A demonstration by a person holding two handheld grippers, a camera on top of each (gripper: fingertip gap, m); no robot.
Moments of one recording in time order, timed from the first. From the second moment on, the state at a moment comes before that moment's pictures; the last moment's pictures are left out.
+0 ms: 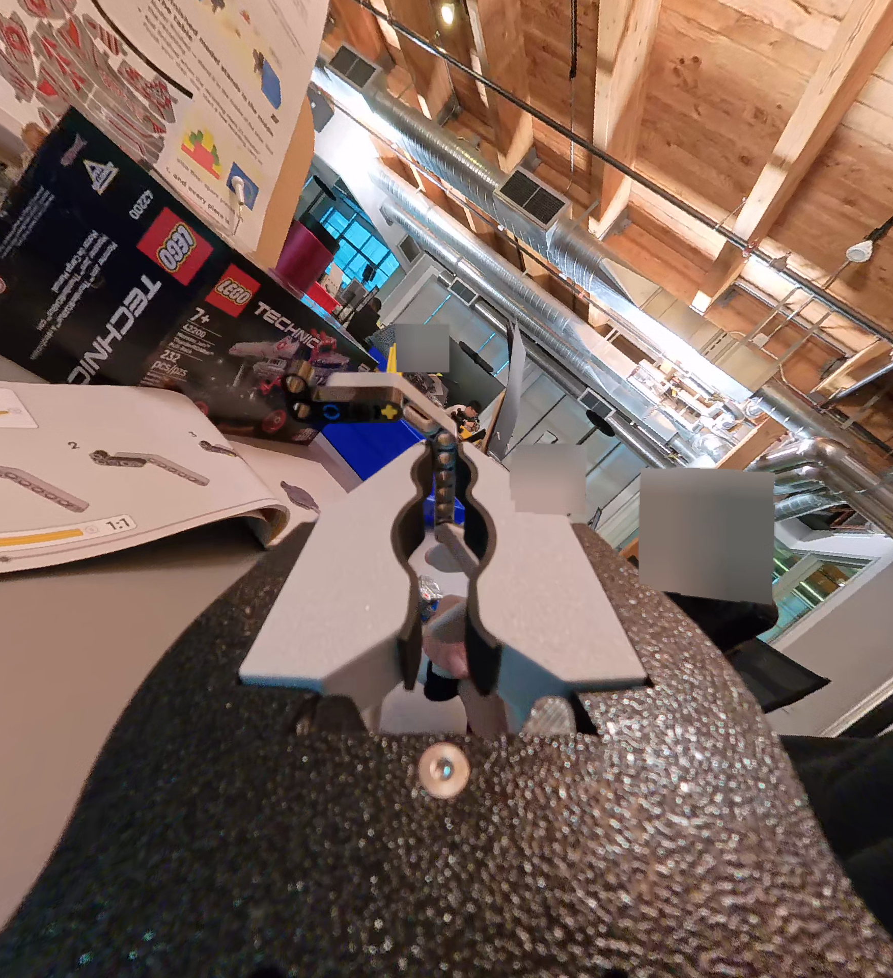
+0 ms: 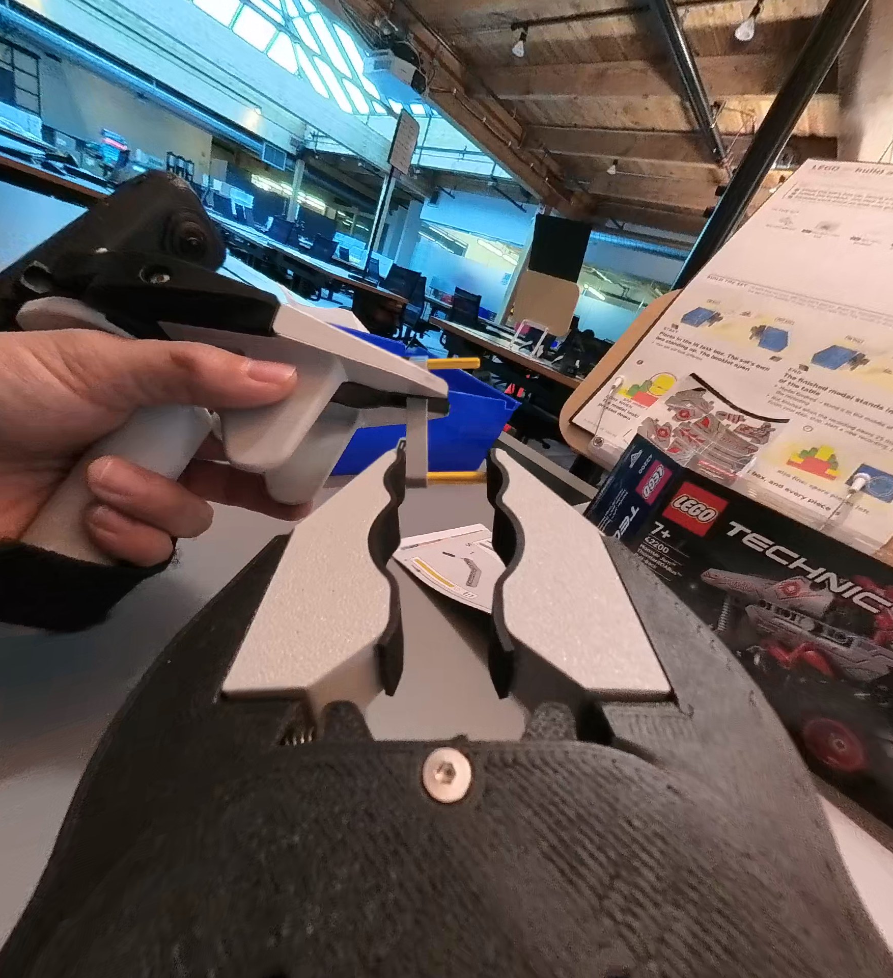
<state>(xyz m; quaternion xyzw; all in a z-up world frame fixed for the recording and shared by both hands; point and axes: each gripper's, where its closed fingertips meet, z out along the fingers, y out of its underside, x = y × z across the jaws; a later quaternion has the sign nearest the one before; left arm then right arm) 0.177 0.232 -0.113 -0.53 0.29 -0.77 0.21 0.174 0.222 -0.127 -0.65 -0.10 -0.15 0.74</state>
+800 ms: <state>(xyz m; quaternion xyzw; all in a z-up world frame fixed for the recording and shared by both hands) 0.182 0.225 -0.117 -0.50 0.36 -0.70 0.35 0.188 0.225 -0.141 -0.69 -0.06 -0.16 0.70</state>
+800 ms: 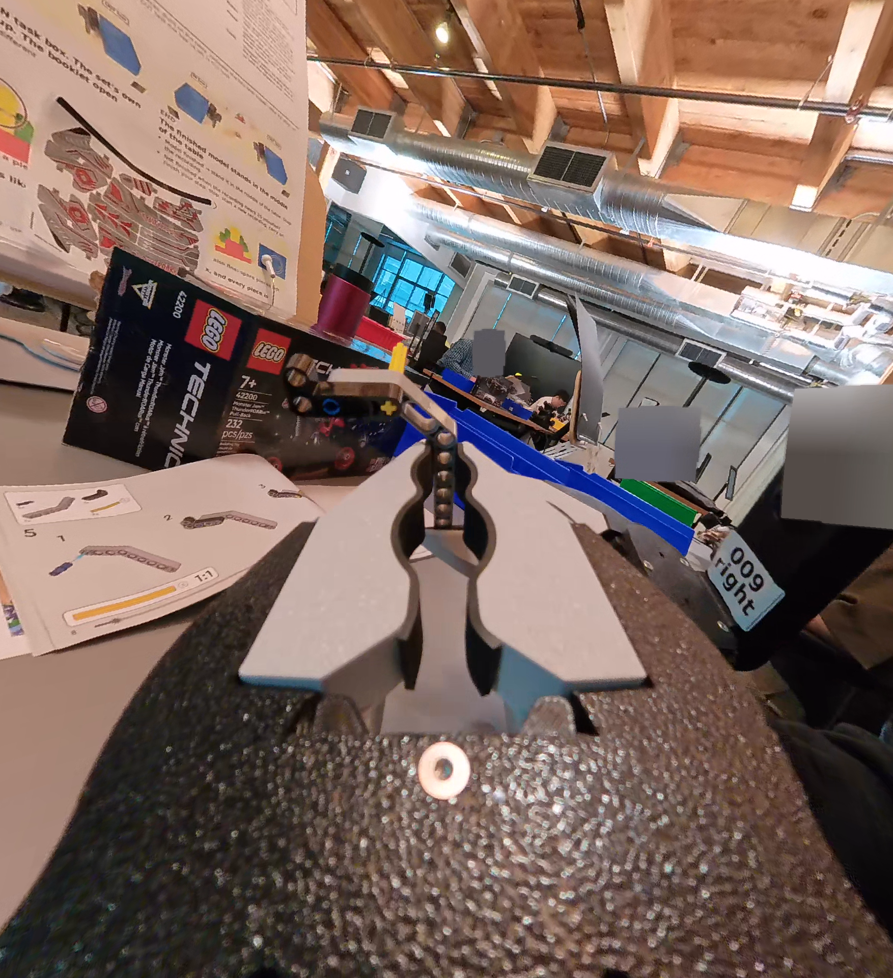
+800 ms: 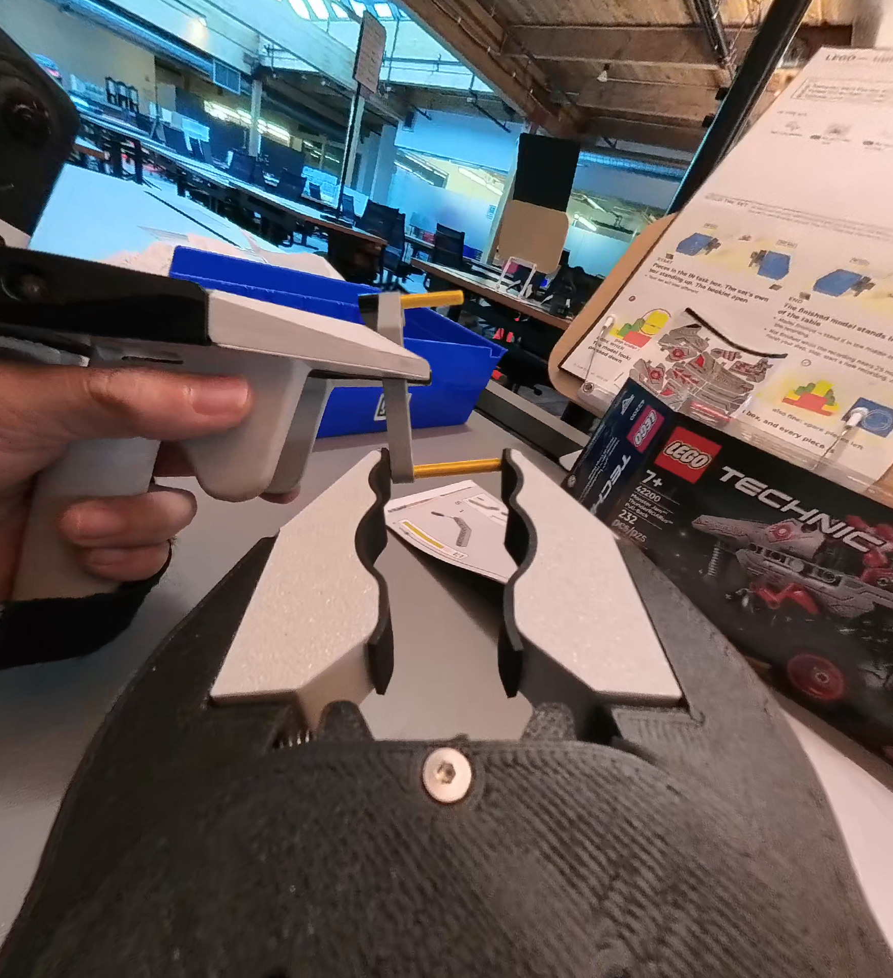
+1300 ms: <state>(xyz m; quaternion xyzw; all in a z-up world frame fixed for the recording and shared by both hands) 0.180 0.214 -0.115 -0.45 0.36 -0.72 0.39 0.188 0.221 -0.134 -0.68 -0.11 -0.29 0.66</state>
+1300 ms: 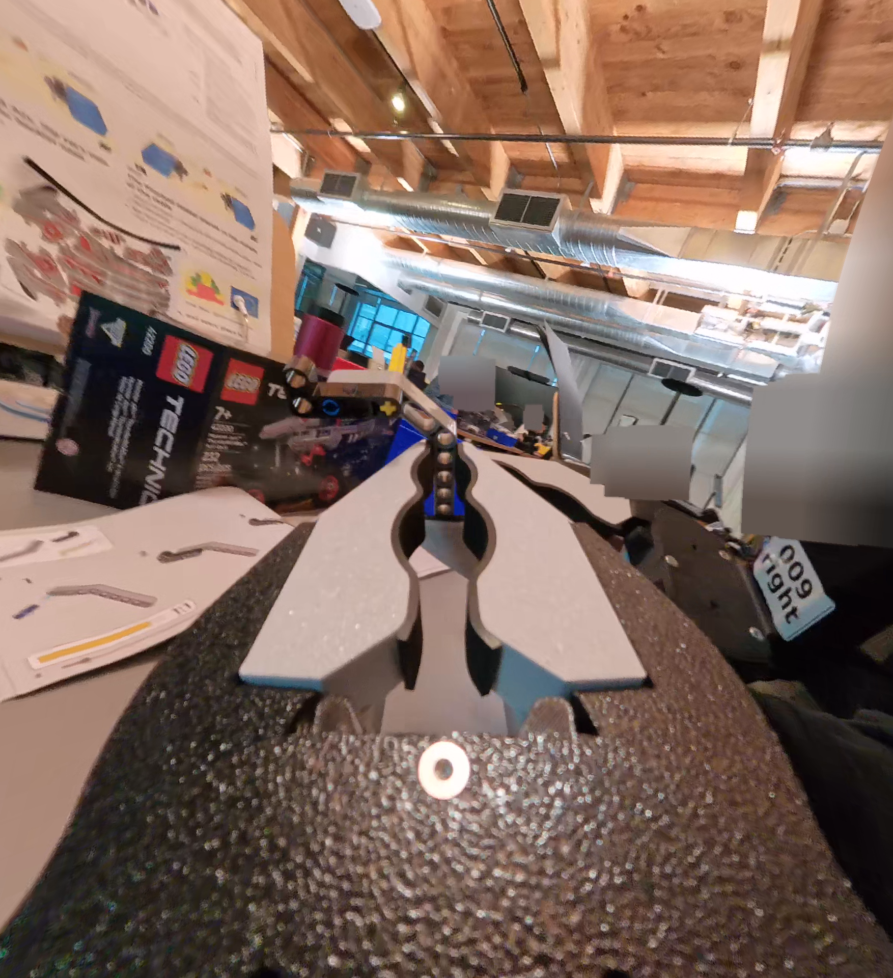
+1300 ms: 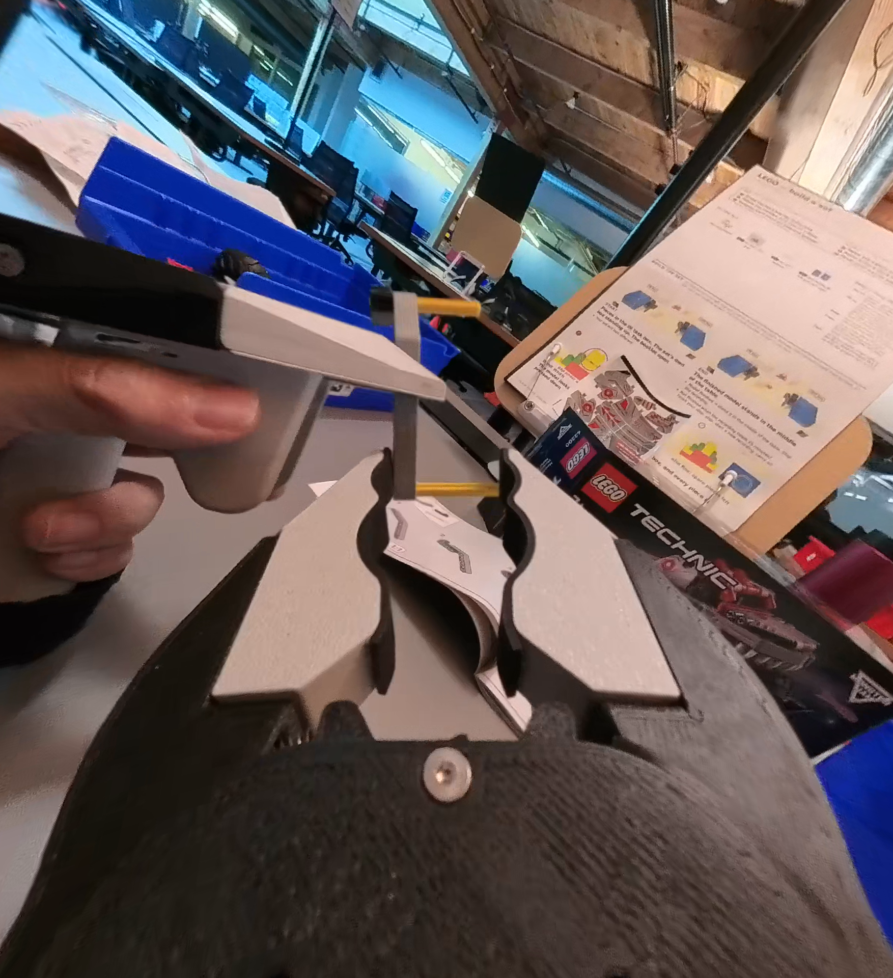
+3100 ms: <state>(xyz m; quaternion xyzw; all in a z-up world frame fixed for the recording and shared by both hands) 0.178 0.215 -0.113 -0.44 0.32 -0.74 0.40 0.186 0.222 -0.131 -0.68 -0.11 -0.27 0.67</state>
